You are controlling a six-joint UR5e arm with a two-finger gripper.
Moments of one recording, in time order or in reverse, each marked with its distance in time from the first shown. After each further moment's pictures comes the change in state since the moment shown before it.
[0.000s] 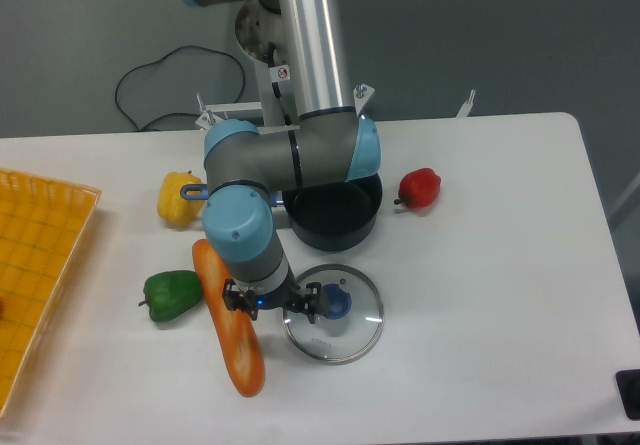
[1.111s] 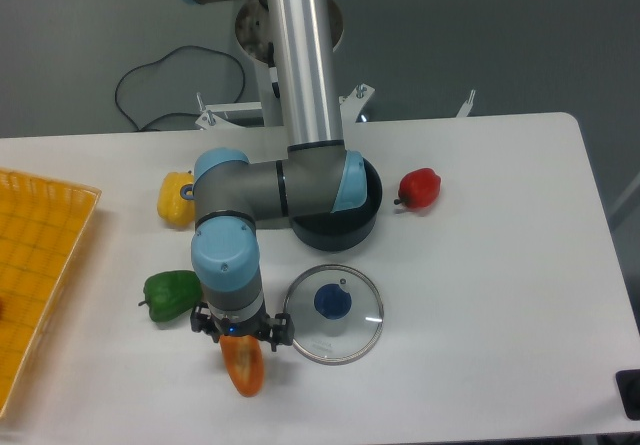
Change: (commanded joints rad) arm -0.025 -0.057 0.010 0.009 -0.066 0.025
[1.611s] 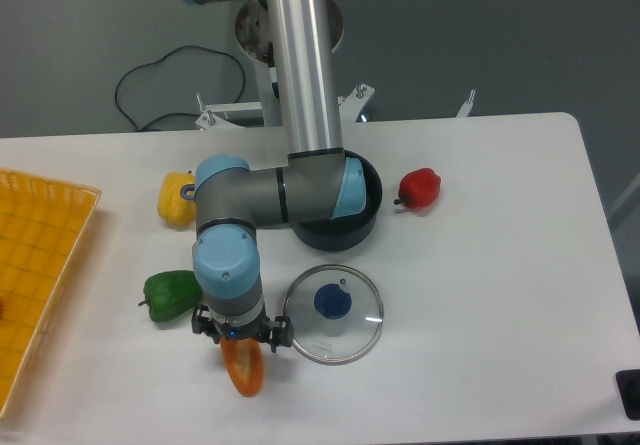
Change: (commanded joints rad) arm -0.002 0.003 0.003 -0.002 -0.002 -0.050
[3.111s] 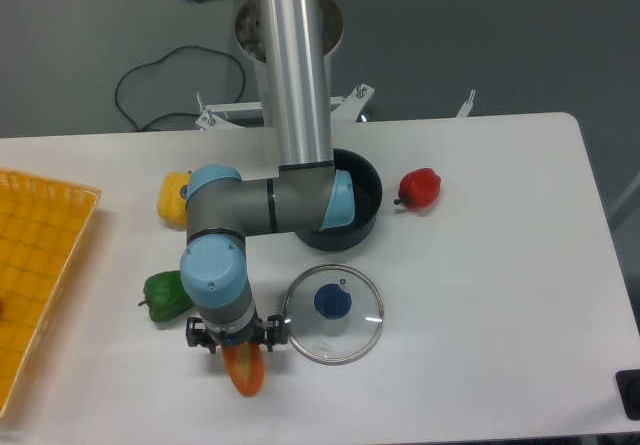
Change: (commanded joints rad) arm -0.025 -0.046 0.006 0.020 0.038 -0.146
